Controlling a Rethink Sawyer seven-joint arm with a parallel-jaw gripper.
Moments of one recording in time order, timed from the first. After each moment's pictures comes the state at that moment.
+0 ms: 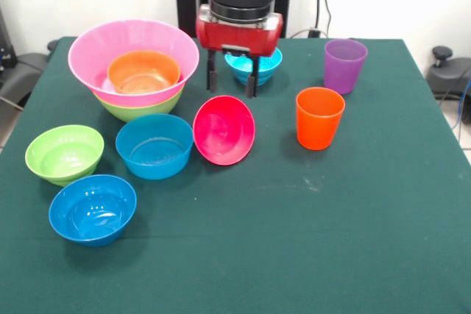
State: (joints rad) arm -0.34 -0.68 0.08 1.67 -0.16 0.48 1.81
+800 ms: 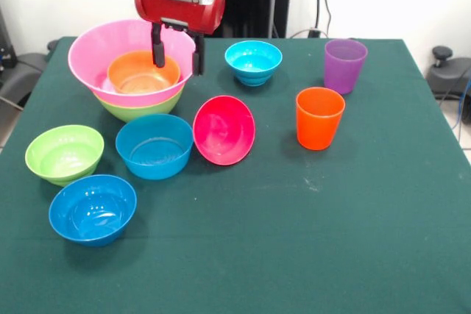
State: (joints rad) arm -0.43 -0.73 0.08 1.65 -0.16 0.61 1.81
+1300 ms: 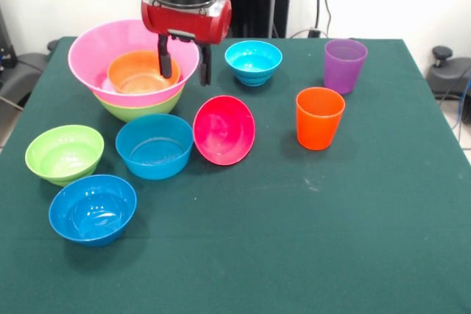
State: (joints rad) arm -0.43 -0.69 0.10 1.62 -0.16 0.61 1.81
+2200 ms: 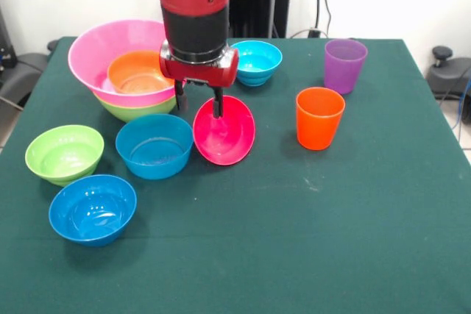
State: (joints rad) arm -0.46 -0.52 0.14 1.58 -0.23 0.61 1.81
